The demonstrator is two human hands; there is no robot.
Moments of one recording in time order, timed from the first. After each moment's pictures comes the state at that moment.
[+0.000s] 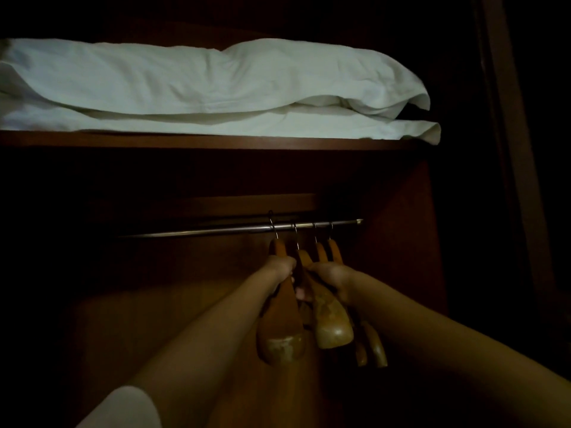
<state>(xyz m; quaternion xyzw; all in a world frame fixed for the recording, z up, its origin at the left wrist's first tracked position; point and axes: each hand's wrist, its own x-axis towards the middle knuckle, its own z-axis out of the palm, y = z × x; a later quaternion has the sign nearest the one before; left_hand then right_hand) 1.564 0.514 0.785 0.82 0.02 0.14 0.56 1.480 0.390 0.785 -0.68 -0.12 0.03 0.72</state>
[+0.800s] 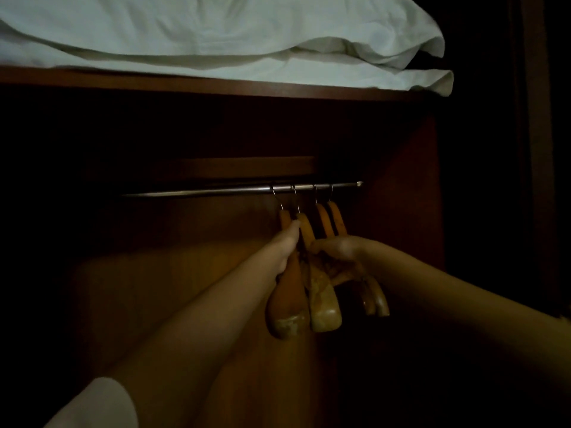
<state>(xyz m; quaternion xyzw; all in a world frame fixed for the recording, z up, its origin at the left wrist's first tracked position) 1.552 0.503 0.753 0.76 0.01 0.05 0.65 1.510 0.381 0.756 -0.83 -0.07 0.10 0.55</state>
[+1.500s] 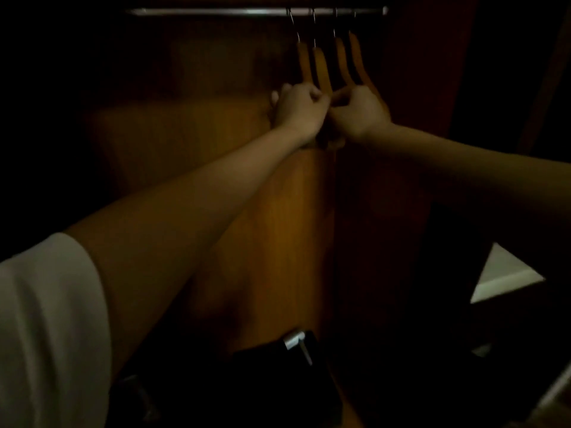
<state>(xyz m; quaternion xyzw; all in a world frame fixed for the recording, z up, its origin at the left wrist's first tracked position) 1.427 0.518 0.669 0.89 -0.06 0.31 0.34 1.414 0.414 0.663 -0.86 -0.10 -0.24 0.44</state>
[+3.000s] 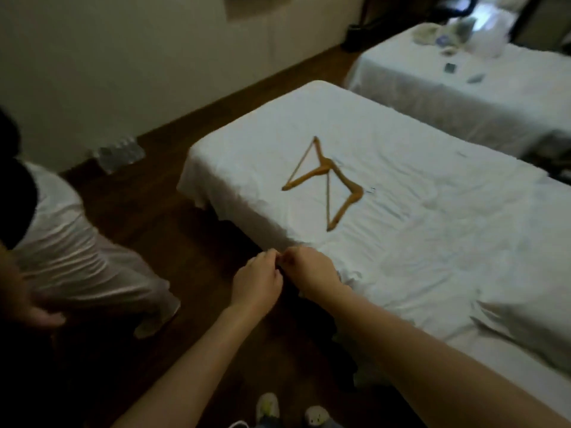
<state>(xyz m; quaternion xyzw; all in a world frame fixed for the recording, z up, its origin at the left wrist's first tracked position) 0.658 0.197 0.281 0.52 -0.83 -0.20 0.06 0.536 0.216 0.258 -0.60 0.76 -0.14 0.21</state>
